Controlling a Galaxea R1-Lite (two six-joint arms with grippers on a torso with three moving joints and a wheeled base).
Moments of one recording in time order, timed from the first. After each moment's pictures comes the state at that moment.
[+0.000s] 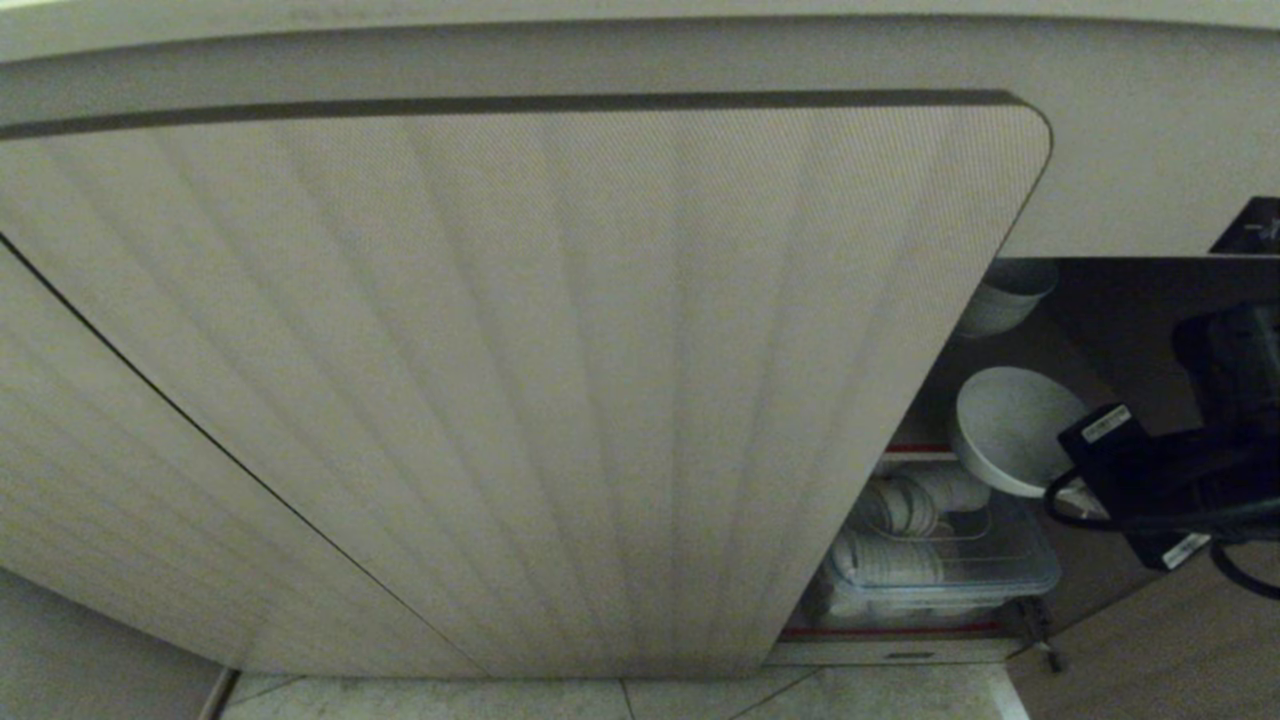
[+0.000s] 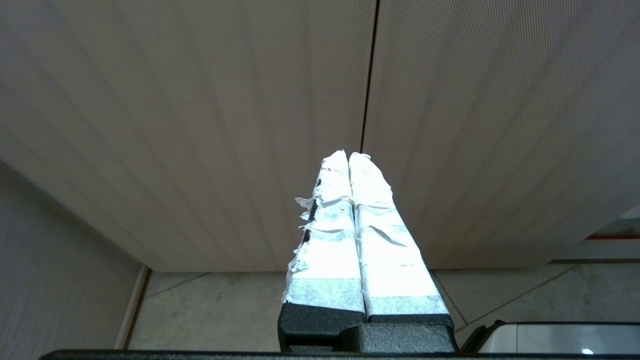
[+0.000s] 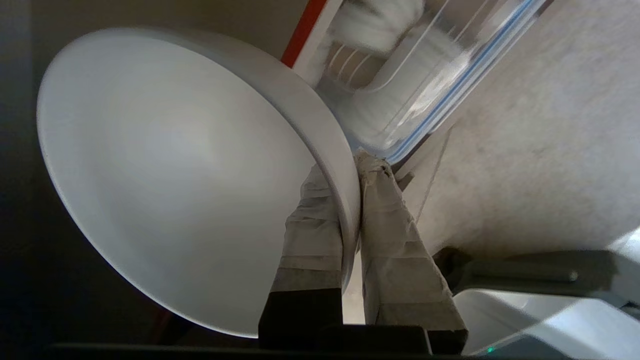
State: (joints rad) left arm 0.00 0.00 0.00 0.00 -0.01 0.00; right arm 0.14 1.49 -0.82 0.02 -0.10 1.14
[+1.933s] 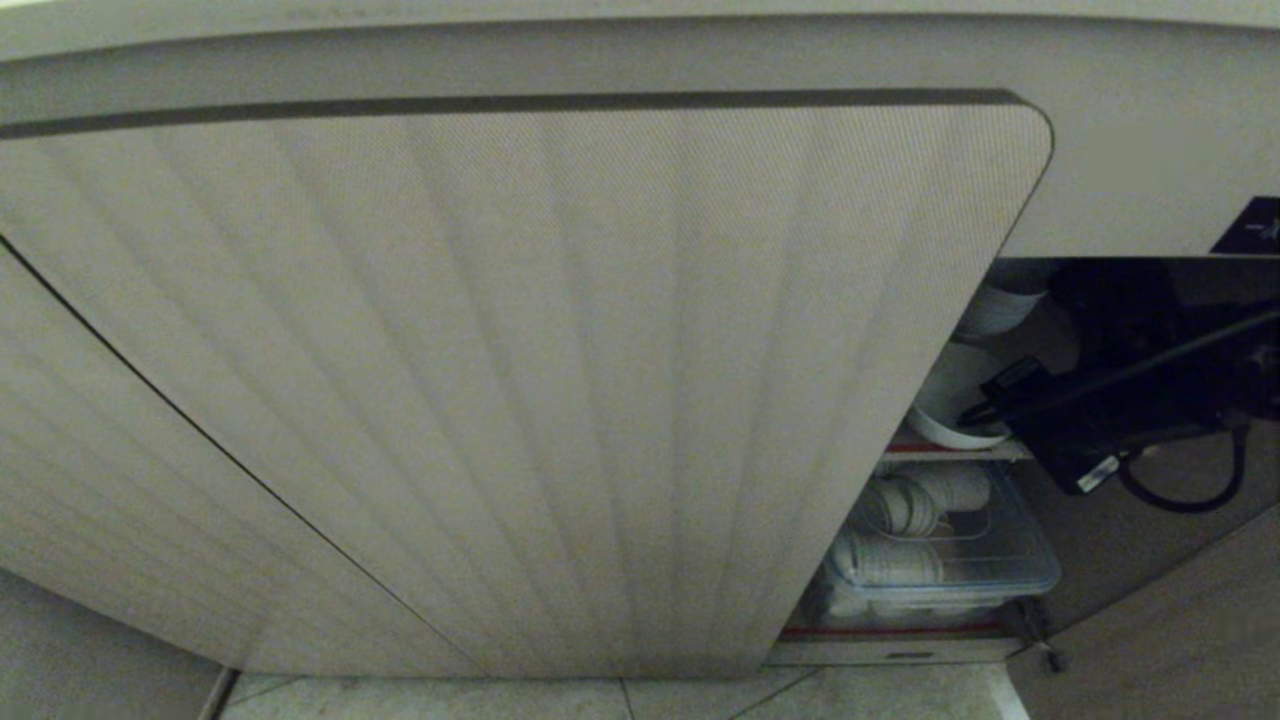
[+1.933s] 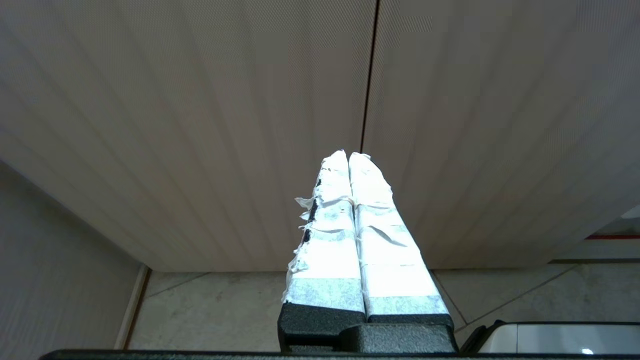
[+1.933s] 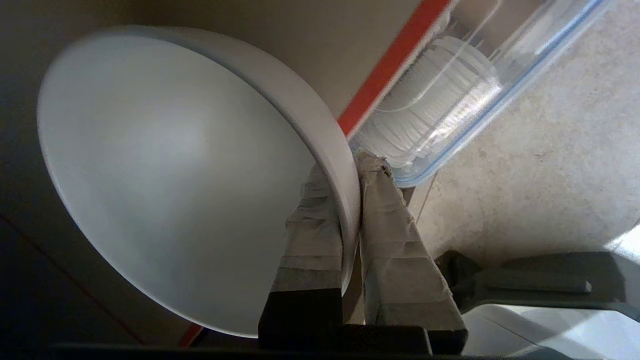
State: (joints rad) left arm 0.00 0.00 0.00 0.00 -0.01 0.00; right arm 0.15 1.75 -1.17 0.21 -0.11 1.13
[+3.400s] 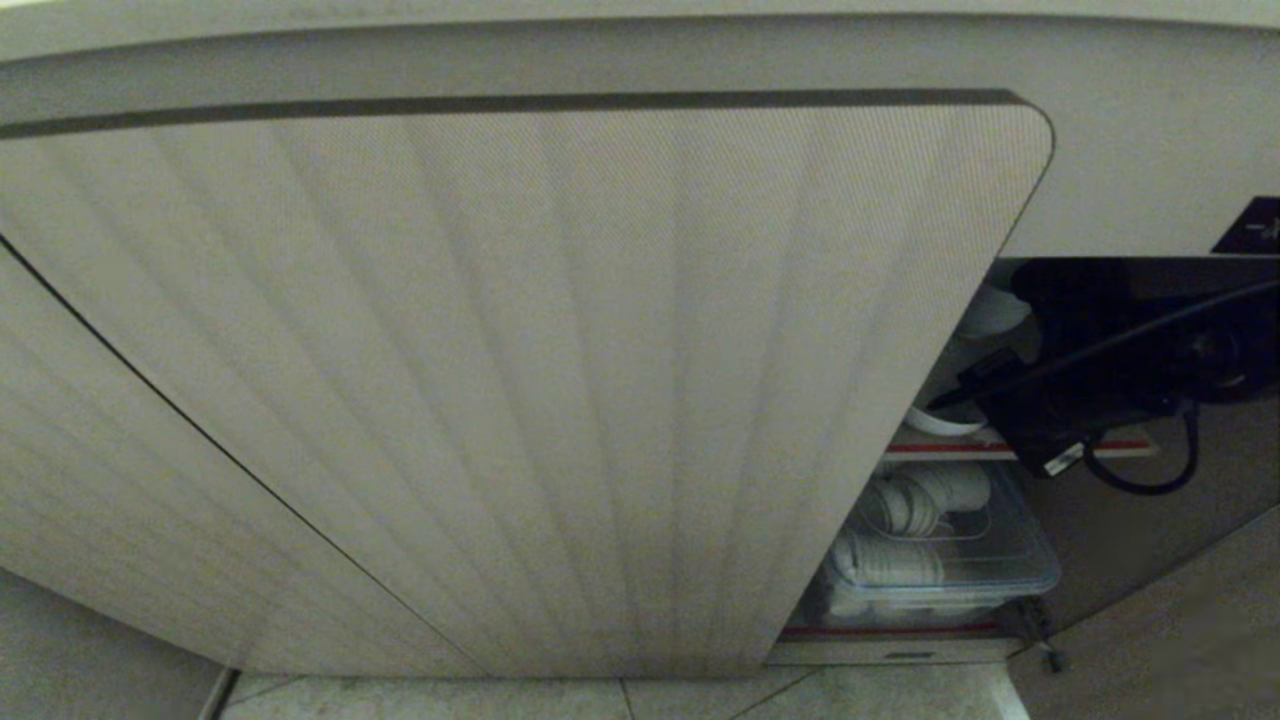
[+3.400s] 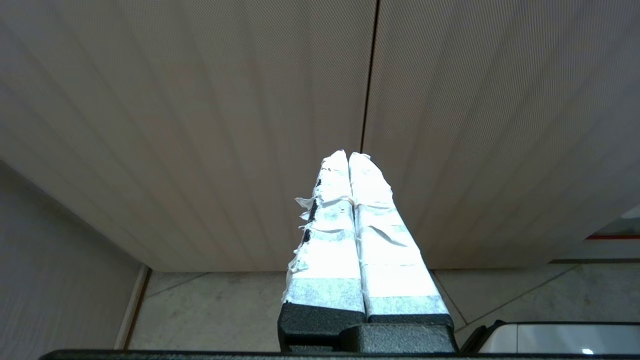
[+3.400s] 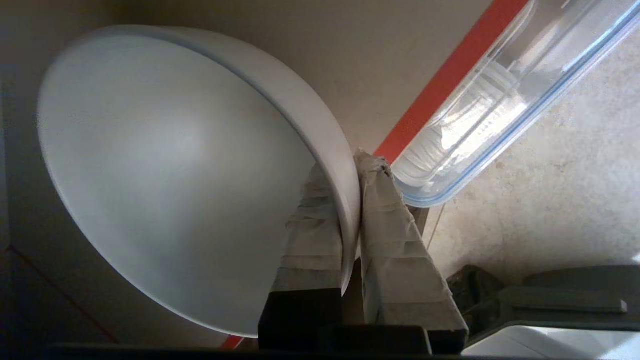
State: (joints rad) left arm 0.00 0.00 0.00 0.00 -0.01 0.00; right arm 0.16 1.83 -1.25 0.20 -0.14 1.17
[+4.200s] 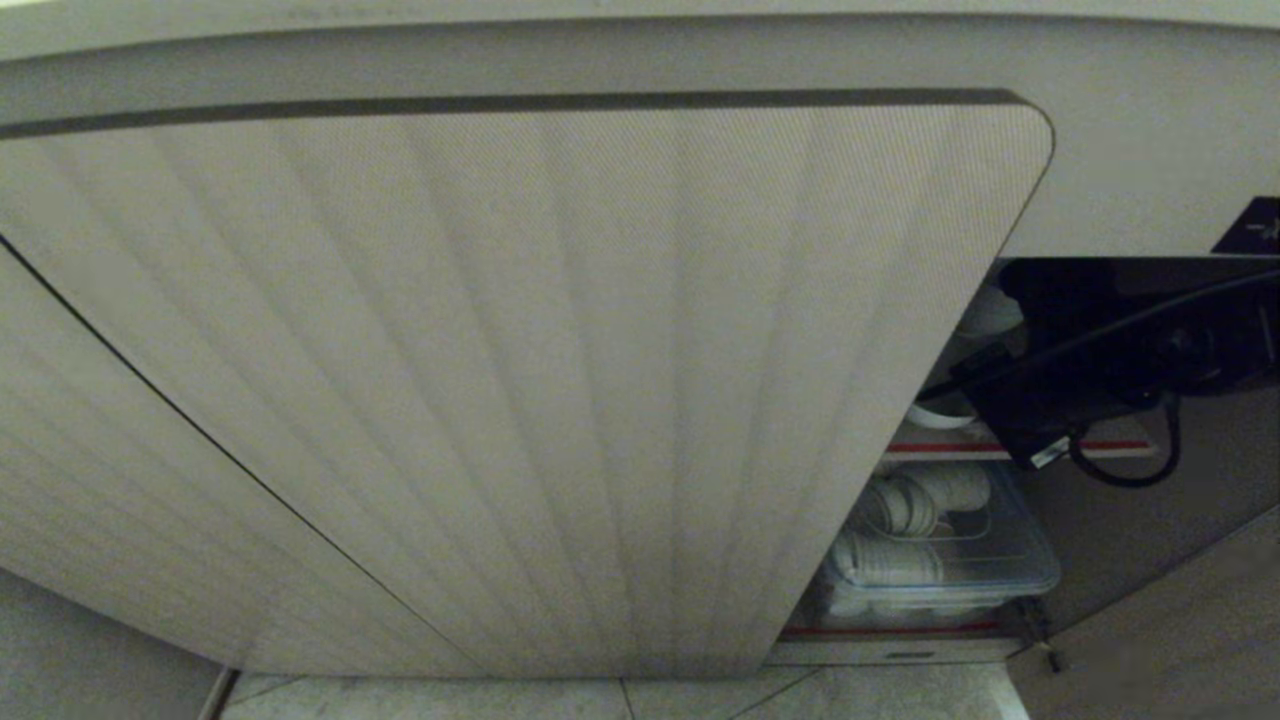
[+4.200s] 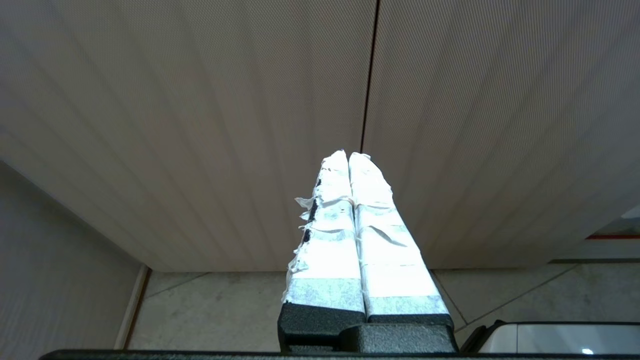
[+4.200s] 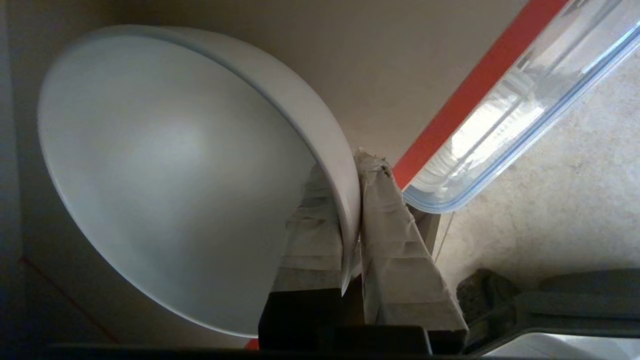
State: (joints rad) left arm 0.00 0.00 0.00 0.00 -0.01 0.00; right arm 0.16 1.87 -1.30 0.20 -0.14 1.19
